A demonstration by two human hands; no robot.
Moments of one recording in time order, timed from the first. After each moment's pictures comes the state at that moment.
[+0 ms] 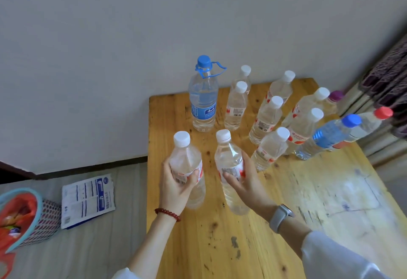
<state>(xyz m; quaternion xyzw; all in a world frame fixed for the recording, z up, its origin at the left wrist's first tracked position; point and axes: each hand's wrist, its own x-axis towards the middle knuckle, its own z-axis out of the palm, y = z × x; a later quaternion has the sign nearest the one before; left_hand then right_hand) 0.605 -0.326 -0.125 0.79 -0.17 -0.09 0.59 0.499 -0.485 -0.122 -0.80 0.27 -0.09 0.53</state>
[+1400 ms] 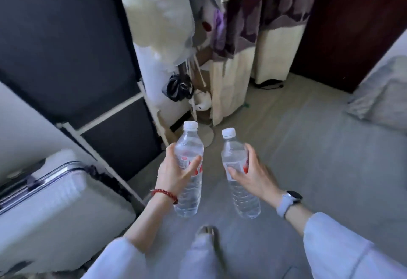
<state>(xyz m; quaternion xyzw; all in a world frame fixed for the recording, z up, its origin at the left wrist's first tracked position) -0.470 -0.197 -0.046 0.21 -0.86 -0.46 0.08 -0.526 0.004 -0.064 -0.11 0.93 -0.34 0.12</state>
